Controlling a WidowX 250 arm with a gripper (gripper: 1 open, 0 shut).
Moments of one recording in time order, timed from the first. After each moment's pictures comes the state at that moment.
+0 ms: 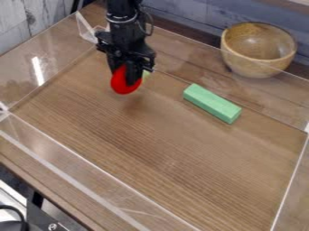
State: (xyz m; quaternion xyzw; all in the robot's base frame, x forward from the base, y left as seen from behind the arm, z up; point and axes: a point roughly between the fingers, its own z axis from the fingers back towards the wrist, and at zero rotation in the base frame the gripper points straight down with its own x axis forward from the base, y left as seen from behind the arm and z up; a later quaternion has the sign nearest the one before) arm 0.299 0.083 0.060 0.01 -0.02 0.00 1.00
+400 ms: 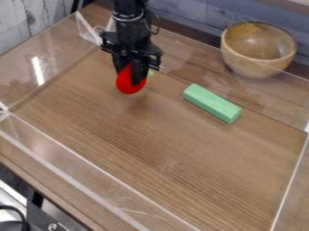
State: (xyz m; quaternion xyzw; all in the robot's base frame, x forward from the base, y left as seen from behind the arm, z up) arm 0.303 0.079 0.060 0.01 -0.01 0.02 1.00
